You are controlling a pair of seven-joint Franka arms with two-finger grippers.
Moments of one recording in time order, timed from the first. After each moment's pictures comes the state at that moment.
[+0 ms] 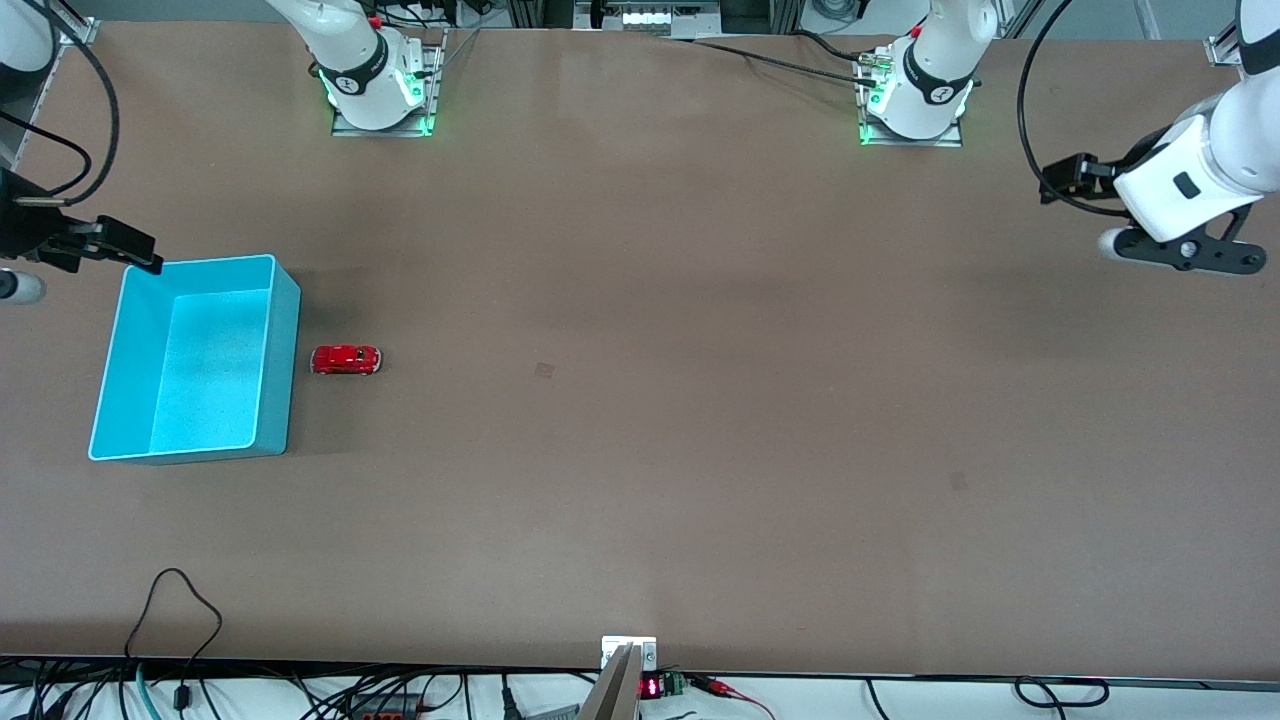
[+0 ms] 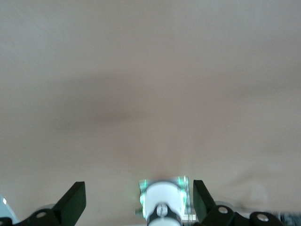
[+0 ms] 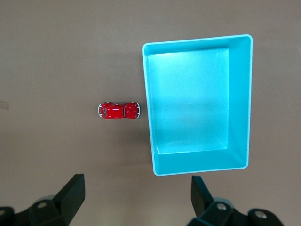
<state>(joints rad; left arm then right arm) 0.07 0.06 -0.14 -1.54 0.04 1.33 0.05 -0.07 0.05 0.00 -1.68 -0.03 1.65 -0.08</state>
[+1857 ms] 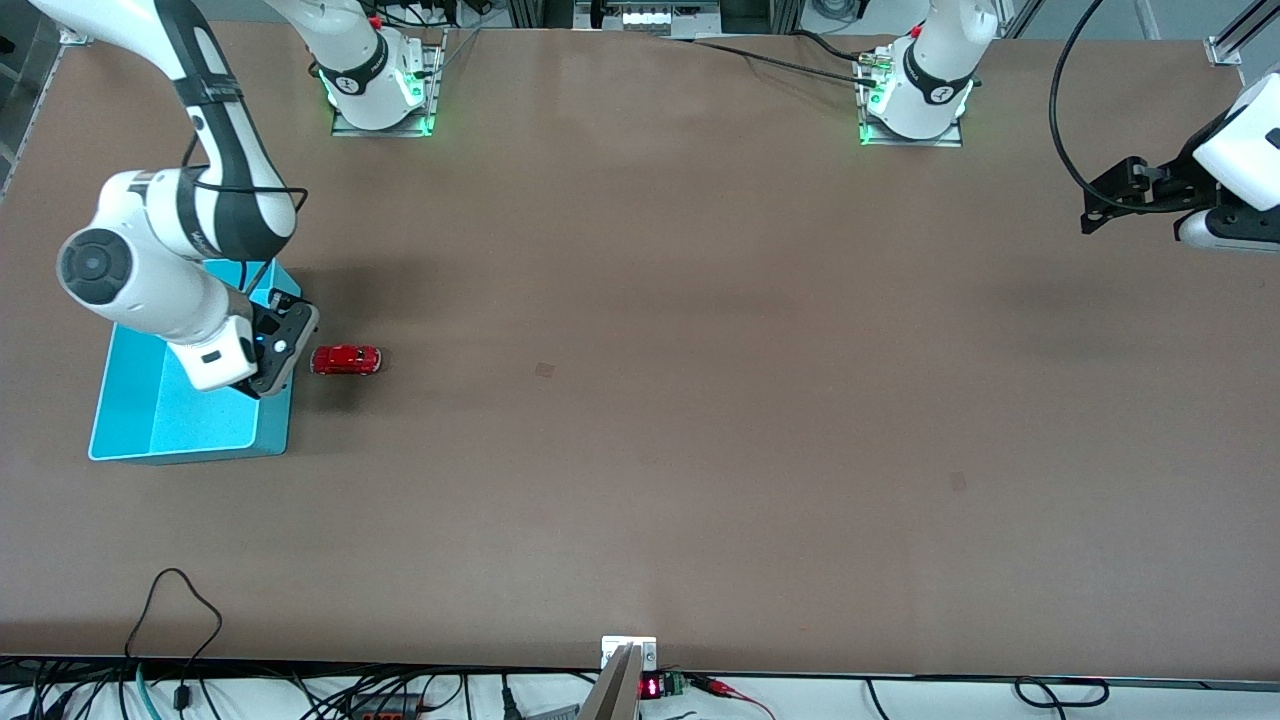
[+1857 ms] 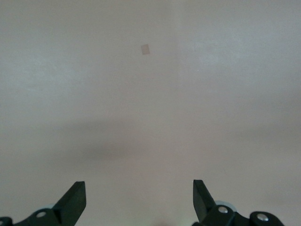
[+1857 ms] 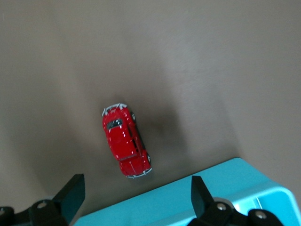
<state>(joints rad) -0.05 -0.03 0.02 -1.59 0.02 1.51 0.05 -0.01 0.29 0.05 -2.03 -0.06 2.24 -1.18</state>
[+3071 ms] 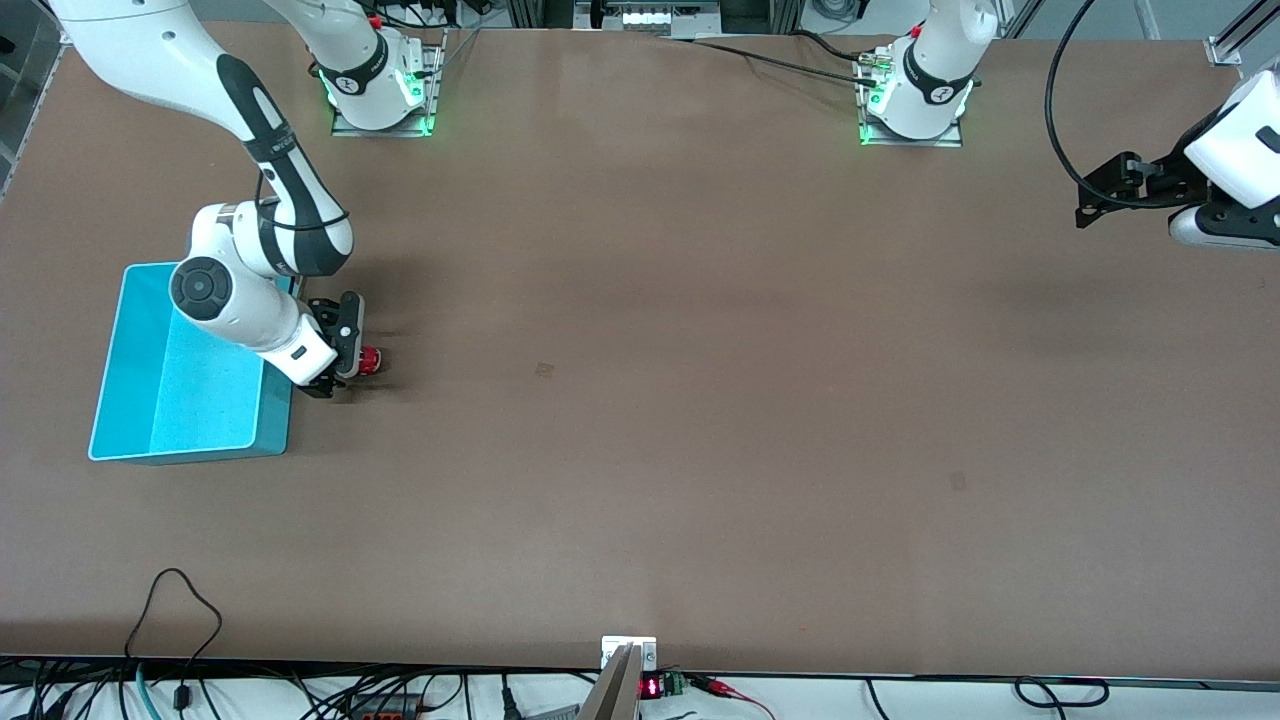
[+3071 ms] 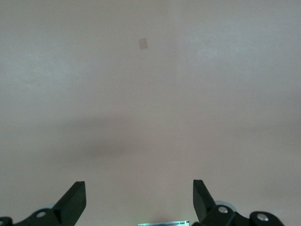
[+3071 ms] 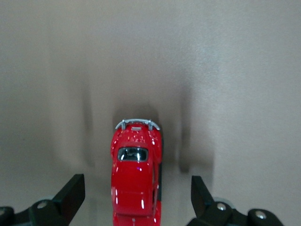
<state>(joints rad) -0.05 -0.03 0.01 -1.59 0.02 1.48 0.05 0.01 0.42 0.06 -2.16 -0.07 2.49 -1.47</state>
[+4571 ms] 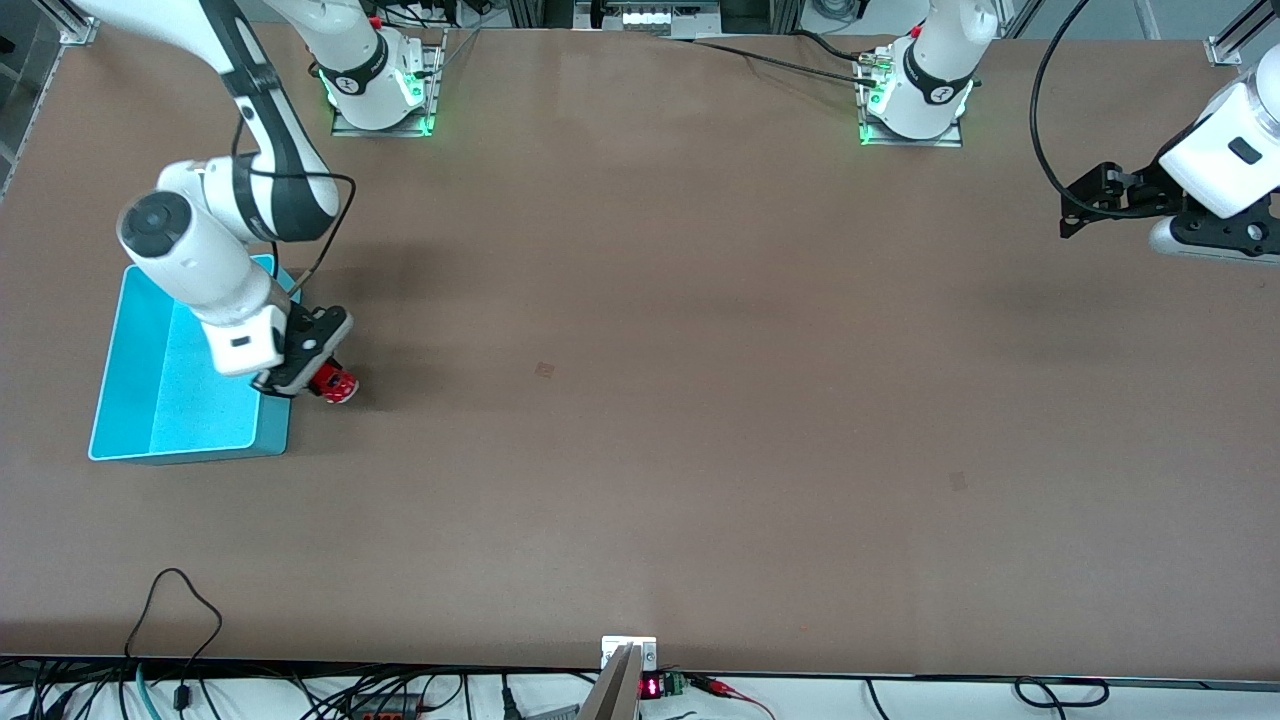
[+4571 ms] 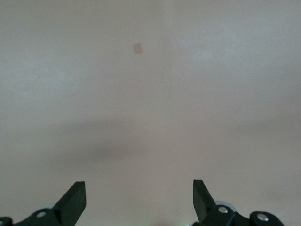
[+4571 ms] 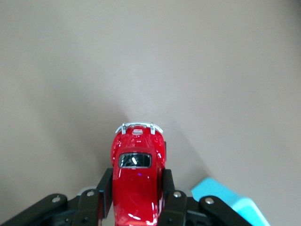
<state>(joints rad) -0.05 -0.02 -0.01 -1.60 0.02 1.50 0.05 0.04 0.21 0.06 -2.13 -0.06 2.54 -0.79</state>
